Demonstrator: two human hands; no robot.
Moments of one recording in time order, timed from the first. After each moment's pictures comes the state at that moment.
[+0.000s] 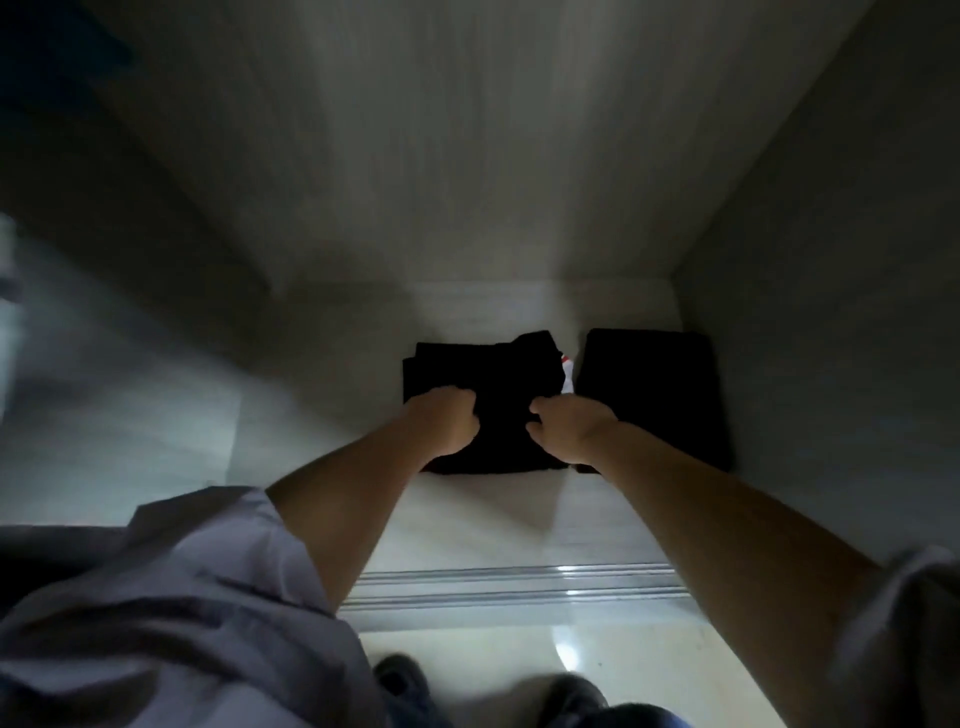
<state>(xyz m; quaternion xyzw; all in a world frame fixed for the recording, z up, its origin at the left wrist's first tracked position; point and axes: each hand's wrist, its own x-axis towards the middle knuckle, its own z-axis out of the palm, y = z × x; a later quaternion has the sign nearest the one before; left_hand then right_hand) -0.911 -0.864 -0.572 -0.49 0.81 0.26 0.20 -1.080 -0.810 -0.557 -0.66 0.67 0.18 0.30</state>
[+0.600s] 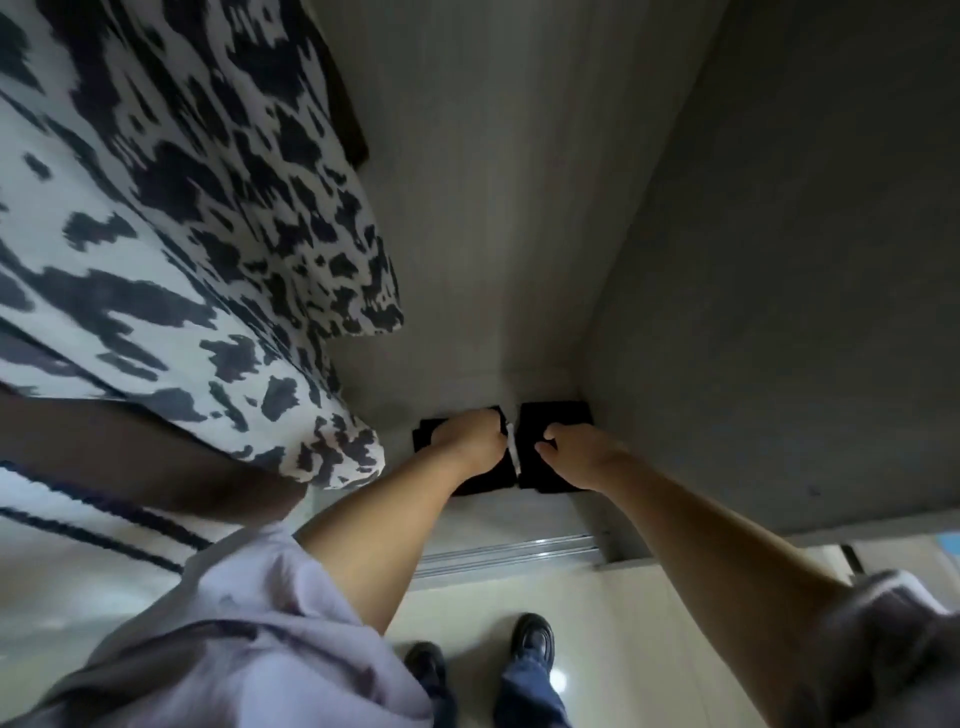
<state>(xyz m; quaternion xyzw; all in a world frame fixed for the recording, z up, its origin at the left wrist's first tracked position) -0.935 -0.748 -0.126 -0.51 0.80 0.30 0.13 -1.085 -0.683 -0.144 -0.58 0.76 0.08 0.30</state>
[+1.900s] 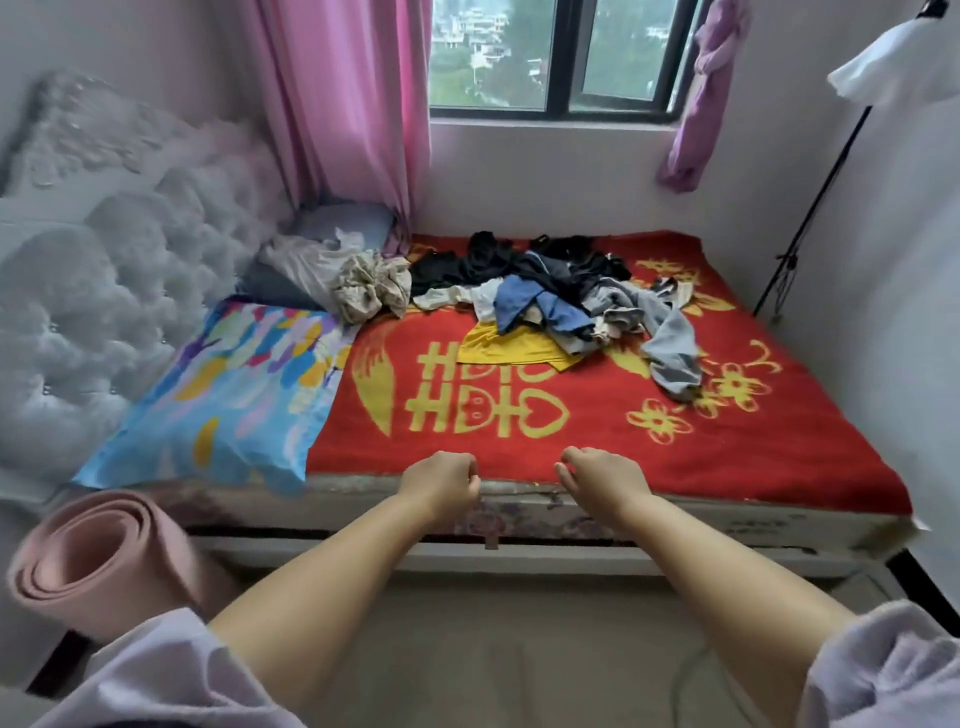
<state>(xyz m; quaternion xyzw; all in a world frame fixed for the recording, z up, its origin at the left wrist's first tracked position) -1.328 -0.114 0.018 0.19 0.96 0.14 0.12 -1.285 0.107 0.012 0.00 1.00 -0.04 0.04</state>
